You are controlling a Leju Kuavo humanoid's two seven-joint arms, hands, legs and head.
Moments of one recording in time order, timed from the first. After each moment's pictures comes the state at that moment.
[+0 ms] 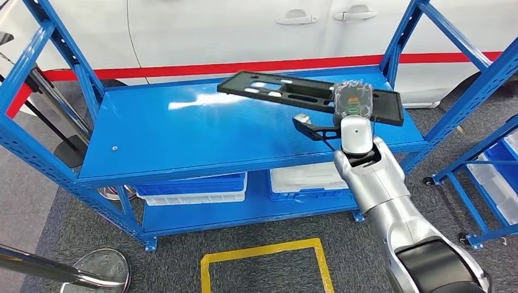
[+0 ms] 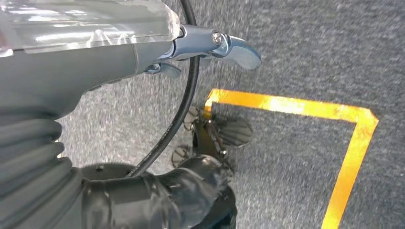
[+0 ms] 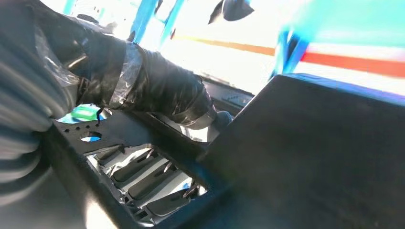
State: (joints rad) left arm -0.08 -0.16 1.02 -0.20 -0.72 -0.18 -0.35; right arm -0.83 -0.01 0.59 -0.85 1.32 -0.05 -0.04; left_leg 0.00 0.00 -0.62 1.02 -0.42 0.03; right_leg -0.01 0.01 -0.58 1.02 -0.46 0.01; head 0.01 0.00
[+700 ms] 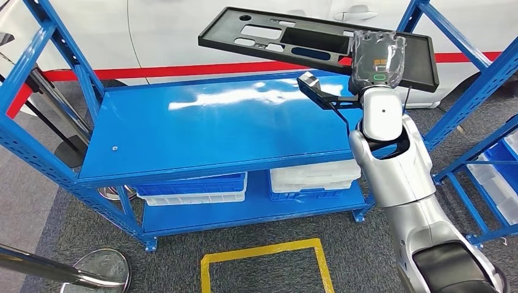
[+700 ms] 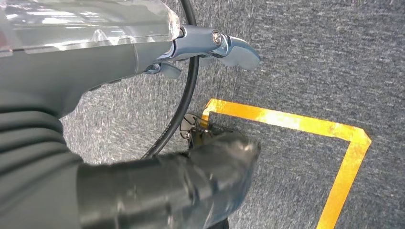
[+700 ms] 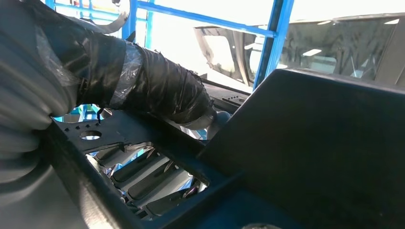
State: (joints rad) left arm -0.08 -0.16 1.07 -0.20 -0.72 -0.15 -0.36; right arm -0.83 -0.08 0.58 -1.23 1.33 0.01 -0.04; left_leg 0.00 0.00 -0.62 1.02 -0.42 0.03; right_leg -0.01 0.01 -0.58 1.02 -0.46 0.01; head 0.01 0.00
